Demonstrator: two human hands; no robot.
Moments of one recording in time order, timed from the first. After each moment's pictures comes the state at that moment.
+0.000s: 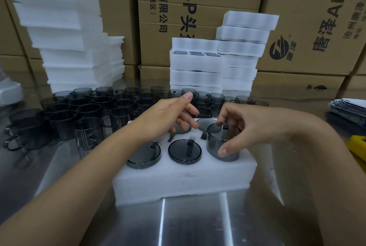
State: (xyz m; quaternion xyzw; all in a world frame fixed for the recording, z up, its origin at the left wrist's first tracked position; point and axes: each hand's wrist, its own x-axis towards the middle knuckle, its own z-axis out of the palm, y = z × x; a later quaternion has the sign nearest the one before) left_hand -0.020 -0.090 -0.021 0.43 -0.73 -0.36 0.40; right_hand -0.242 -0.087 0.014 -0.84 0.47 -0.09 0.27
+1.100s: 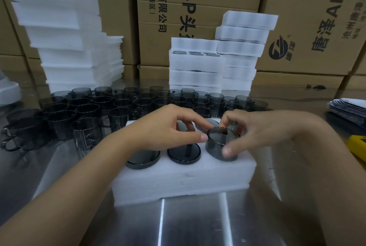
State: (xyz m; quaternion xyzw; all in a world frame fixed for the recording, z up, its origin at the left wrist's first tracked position) left_hand -0.018 -0.076 -0.016 0.36 -0.86 -0.24 0.28; right_hand -0.250 -0.087 0.018 -0.83 0.50 0.01 0.24
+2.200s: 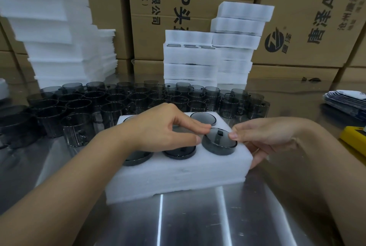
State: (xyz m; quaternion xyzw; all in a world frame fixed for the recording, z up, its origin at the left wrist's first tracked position) left_hand -0.022 -0.073 -0.019 0.36 -0.86 -0.27 0.23; right_hand -0.282 -0.102 -0.024 -0.66 0.49 -0.08 0.56
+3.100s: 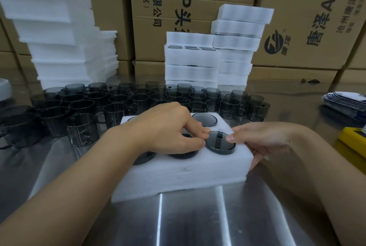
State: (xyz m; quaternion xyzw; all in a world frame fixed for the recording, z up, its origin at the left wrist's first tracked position) left_hand -0.030 -0.070 -0.016 0.40 -0.89 -0.09 0.18; right_hand -0.279 -0.106 -0.035 -0.66 0.49 -0.08 0.56
